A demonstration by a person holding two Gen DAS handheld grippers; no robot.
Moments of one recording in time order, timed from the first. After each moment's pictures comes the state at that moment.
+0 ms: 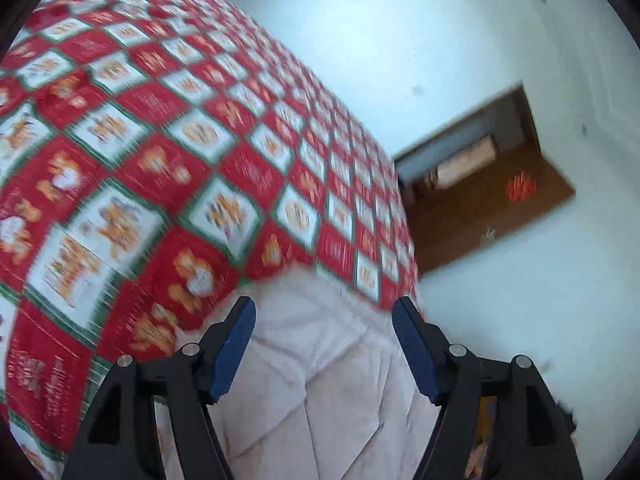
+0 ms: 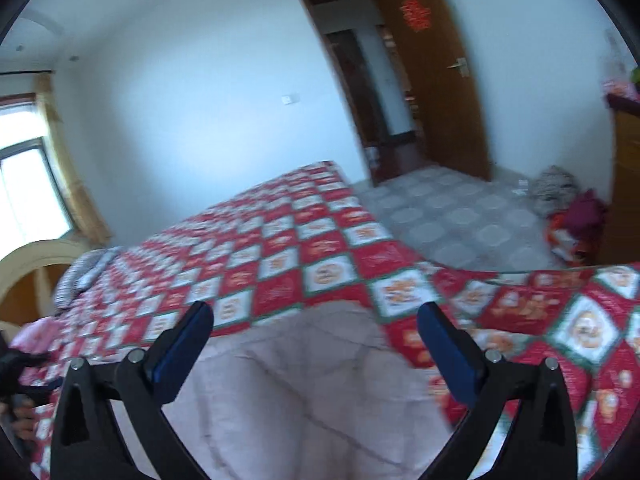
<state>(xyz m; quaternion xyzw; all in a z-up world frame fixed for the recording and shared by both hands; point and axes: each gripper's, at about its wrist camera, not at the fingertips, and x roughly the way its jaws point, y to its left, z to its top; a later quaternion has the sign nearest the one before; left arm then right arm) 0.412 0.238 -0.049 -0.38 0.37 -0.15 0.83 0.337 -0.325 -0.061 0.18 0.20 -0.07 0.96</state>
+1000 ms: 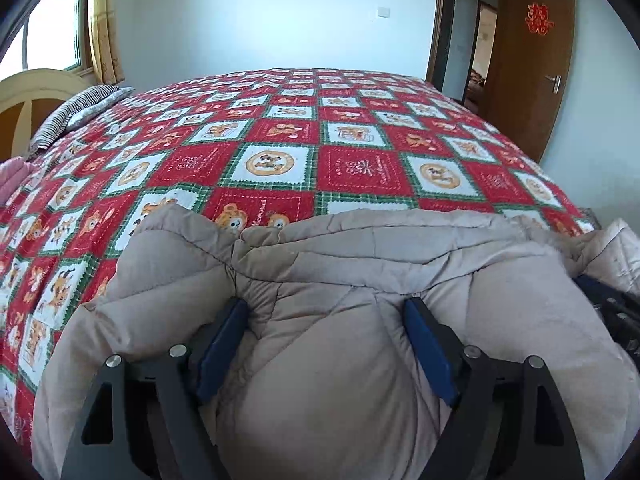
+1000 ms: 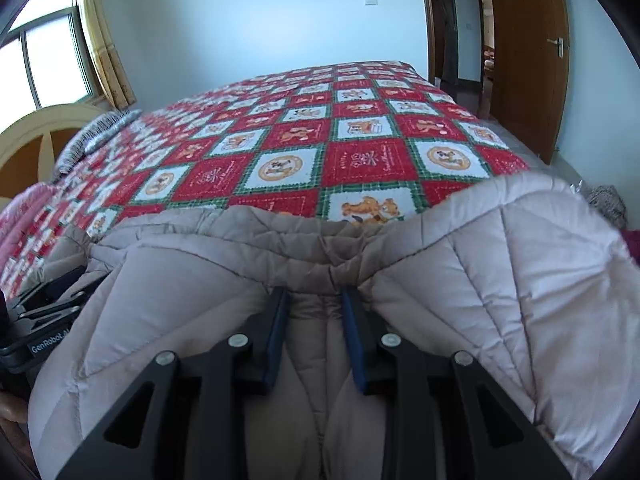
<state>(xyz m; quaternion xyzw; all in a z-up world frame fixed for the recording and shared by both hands) 0.446 0.024 -0.133 0.01 0.39 -0.07 0.92 0.452 -0.210 -0.166 0.06 0.39 0.02 0.92</state>
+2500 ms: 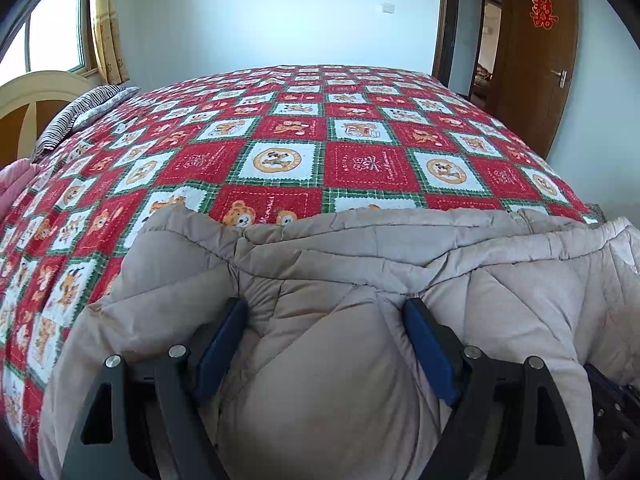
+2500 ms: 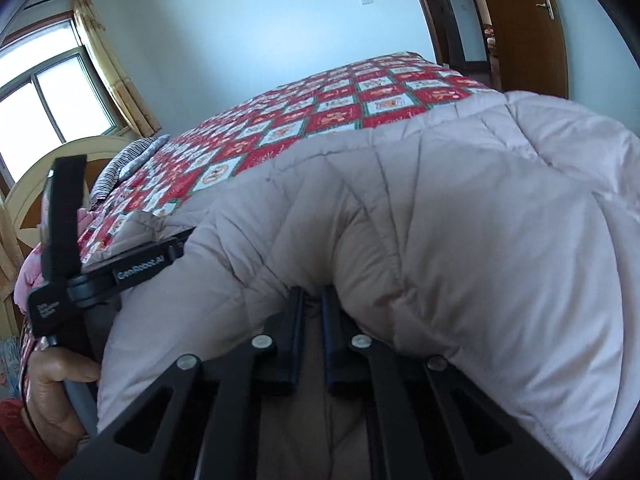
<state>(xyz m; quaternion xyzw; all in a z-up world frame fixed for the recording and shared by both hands) 0.445 0.023 -0.130 0.02 0.40 -0.05 0.92 0.385 -0.186 -0.190 0.15 0.36 0.06 0.92</state>
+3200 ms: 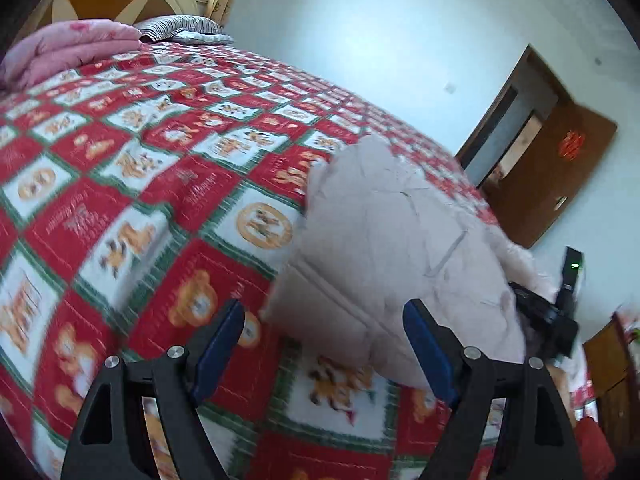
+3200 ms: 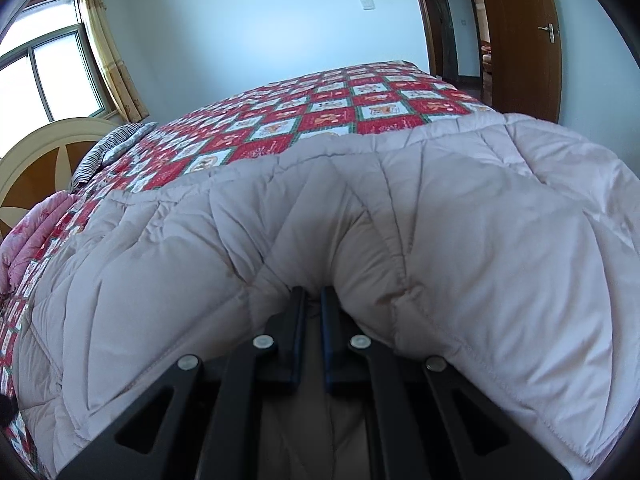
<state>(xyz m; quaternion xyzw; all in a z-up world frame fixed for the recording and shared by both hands) 0.200 0.171 -0.118 -0.23 0.34 -0.04 0.91 0.388 -0.174 -0.188 0.11 0.36 0.04 0.93</state>
